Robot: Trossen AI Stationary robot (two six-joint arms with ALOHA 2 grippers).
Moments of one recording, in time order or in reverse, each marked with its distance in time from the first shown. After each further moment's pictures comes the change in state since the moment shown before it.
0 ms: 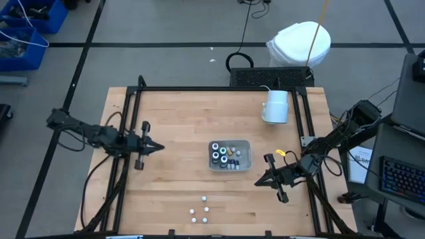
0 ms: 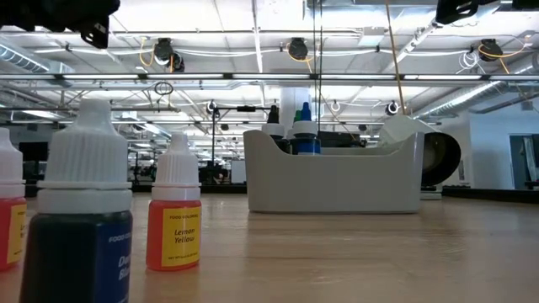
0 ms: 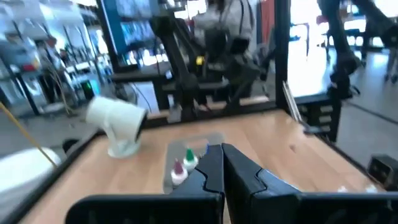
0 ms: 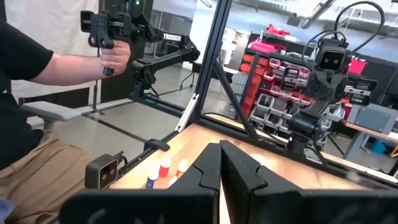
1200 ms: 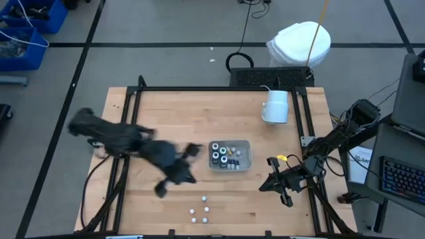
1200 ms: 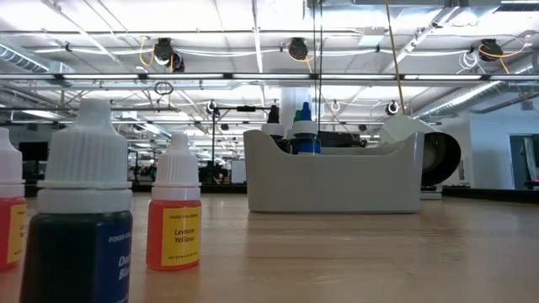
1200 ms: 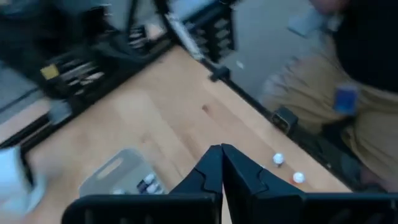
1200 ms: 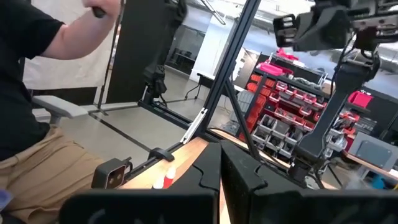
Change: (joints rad) left arm -0.030 1.121 1.369 -0.888 0.328 0.166; right arm 0.067 -0.001 0.000 0.045 0.001 -0.135
